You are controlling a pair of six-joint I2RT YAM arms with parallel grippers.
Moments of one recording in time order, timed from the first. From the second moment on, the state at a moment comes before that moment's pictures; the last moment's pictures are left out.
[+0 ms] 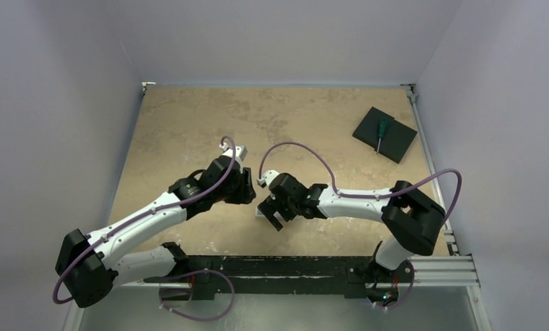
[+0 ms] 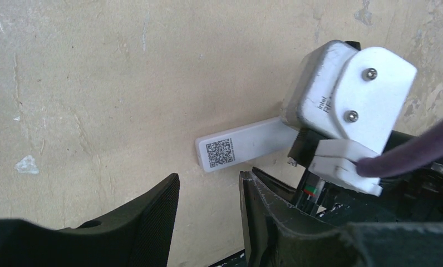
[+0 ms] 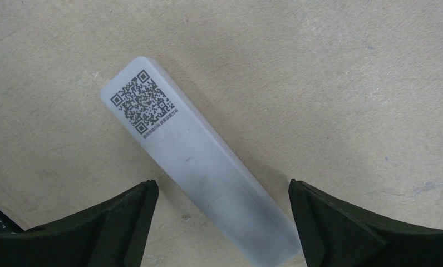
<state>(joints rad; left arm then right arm) -0.77 1.08 0.78 -0.50 -0.11 -0.61 1.03 1.59 0.86 -0.24 0.12 0.18</state>
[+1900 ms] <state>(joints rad) -0.68 1.06 0.64 -0.32 0.11 -0.66 1.02 1.32 0.69 -0.29 -0.02 0.45</state>
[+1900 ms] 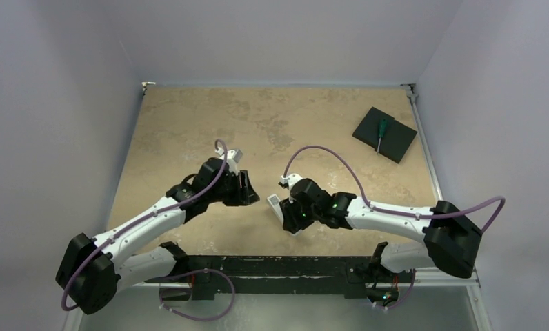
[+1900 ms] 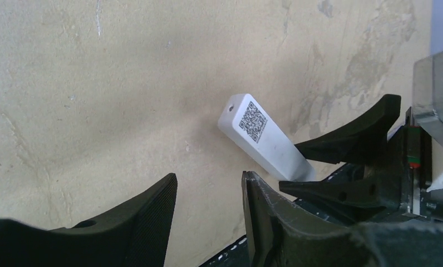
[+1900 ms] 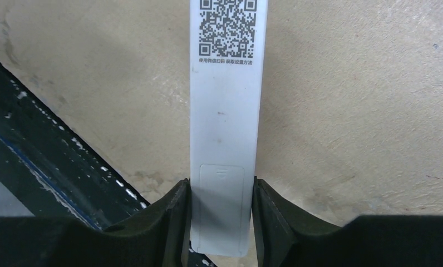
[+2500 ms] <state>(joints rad) -0.54 1.02 0.52 0.03 0.47 -0.74 0.82 1.15 0.57 -0.09 -0.30 0.54</state>
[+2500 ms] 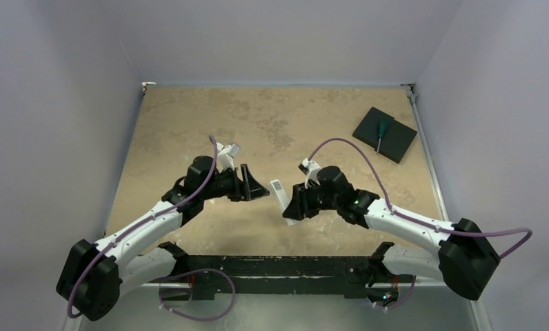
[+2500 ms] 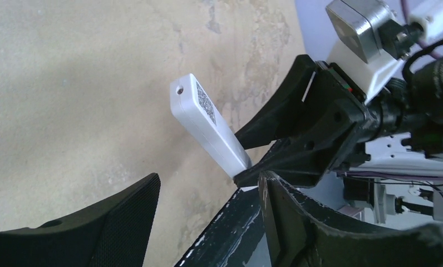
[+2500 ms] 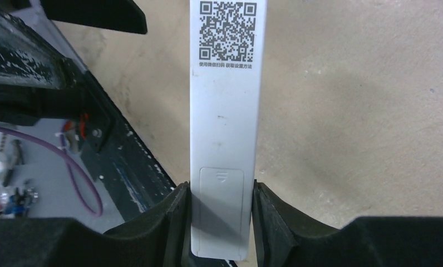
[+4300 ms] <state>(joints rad) -0.52 1.15 0.37 0.71 0.71 -1.13 0.60 1.57 0.22 1.50 -0.94 1.53</state>
